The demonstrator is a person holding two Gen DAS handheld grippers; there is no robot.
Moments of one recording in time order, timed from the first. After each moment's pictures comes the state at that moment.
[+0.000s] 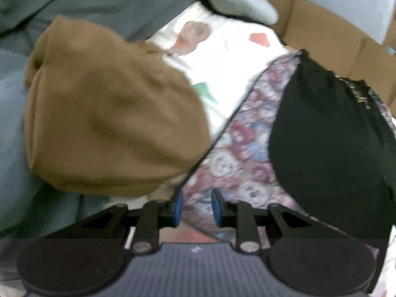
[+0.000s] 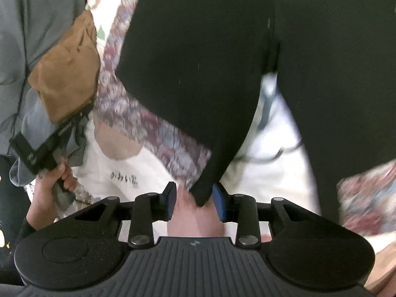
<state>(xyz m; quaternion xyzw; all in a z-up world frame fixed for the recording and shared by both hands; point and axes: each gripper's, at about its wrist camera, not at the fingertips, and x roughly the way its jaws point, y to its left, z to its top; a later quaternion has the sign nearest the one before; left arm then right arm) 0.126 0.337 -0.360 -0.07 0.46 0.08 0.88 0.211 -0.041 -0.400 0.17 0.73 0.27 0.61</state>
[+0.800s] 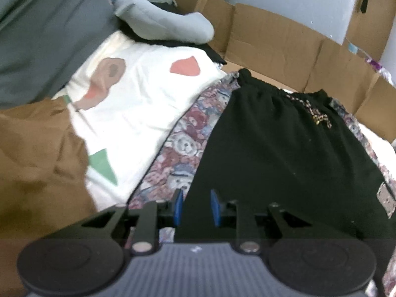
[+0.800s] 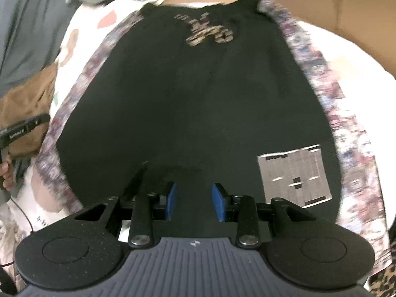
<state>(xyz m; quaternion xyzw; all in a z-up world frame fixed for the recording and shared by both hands) 0.243 0.268 -0.364 -0.05 0.43 -0.01 0.90 0.301 -0.157 -0.348 0.03 0.59 0.20 0.78</state>
